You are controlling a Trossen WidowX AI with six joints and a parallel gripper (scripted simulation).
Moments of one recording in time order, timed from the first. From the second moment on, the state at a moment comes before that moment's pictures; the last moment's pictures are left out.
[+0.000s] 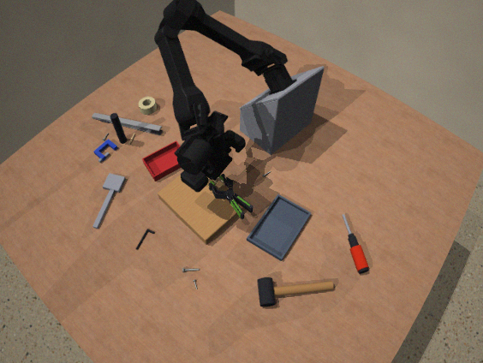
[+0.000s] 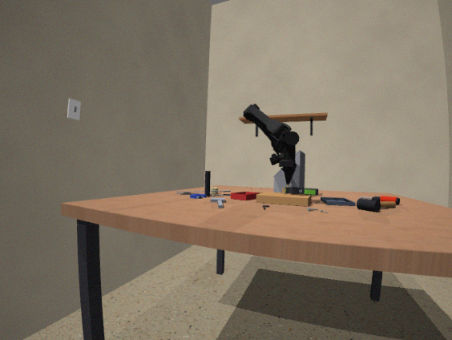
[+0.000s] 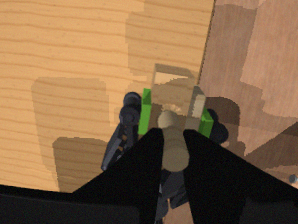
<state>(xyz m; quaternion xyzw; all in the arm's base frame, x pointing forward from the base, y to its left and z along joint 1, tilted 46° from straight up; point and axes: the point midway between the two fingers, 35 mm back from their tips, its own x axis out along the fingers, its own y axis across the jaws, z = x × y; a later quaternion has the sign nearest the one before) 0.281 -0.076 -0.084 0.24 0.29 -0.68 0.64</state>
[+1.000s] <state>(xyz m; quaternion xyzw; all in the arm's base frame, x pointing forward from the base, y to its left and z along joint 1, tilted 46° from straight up) 0.281 -0.075 -0.084 0.05 0.47 -0.56 0.68</state>
